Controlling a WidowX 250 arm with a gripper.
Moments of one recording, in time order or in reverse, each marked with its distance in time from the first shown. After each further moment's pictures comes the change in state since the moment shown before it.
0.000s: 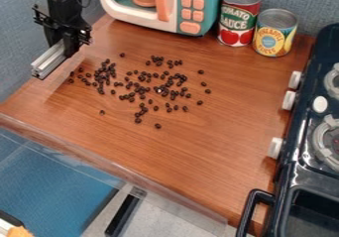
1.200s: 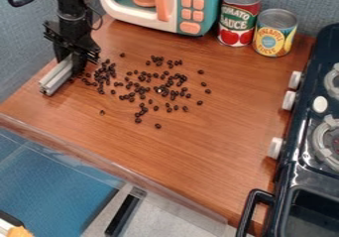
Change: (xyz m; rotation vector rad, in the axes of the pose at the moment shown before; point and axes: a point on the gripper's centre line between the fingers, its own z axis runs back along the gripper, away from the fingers) arm -0.006 -0.047 -0.020 -0.009 -0.008 -0.082
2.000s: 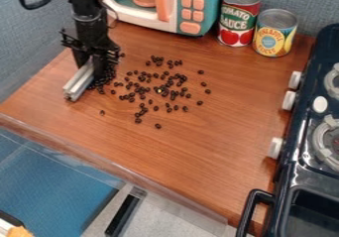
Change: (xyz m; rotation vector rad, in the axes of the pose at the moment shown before) arm 0.020 -0.051 0.007 -0.138 -0.052 0.035
